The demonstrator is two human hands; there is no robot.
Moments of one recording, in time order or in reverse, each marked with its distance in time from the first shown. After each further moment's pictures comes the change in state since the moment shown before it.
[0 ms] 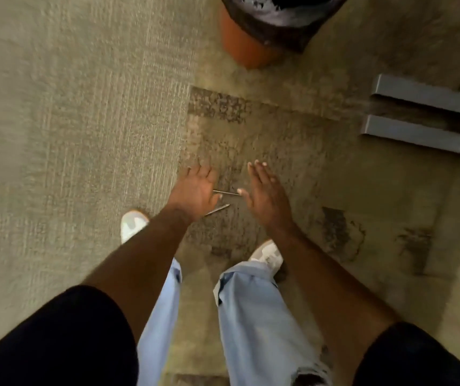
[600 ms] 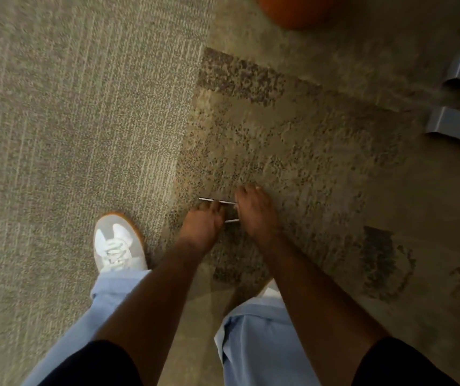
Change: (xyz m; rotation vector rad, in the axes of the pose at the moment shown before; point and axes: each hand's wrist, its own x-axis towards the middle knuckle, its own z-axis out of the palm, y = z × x) left_hand 0.041 -0.004 0.190 0.036 -0.079 -0.040; right_hand 0.069 0.000 0.172 -0.166 -0.149 -0.092
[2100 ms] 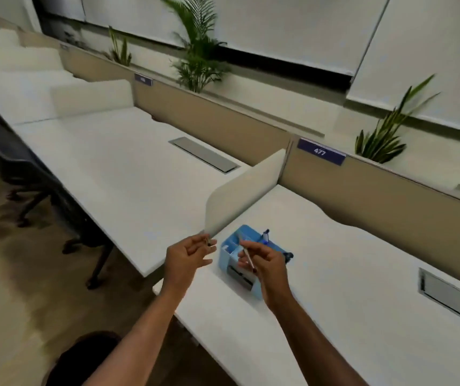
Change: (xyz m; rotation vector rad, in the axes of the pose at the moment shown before) left_hand -0.328 0.426 -0.889 -1.327 0.001 0.847; right_hand -0.600 0.128 -0.805 1.664 1.572 0.481
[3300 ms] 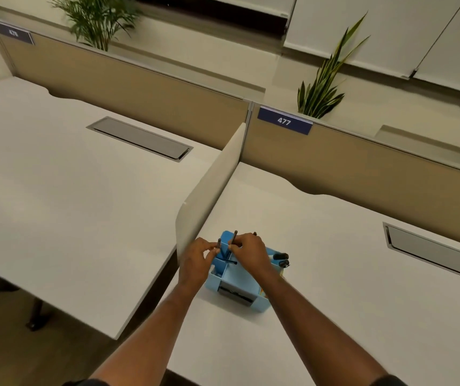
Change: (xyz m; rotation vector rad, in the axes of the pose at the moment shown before) left_hand 0.184 -0.123 0.042 0.680 -0.358 0.173; right_hand 0.179 0.056 -0.001 -1.015 0.205 0.188
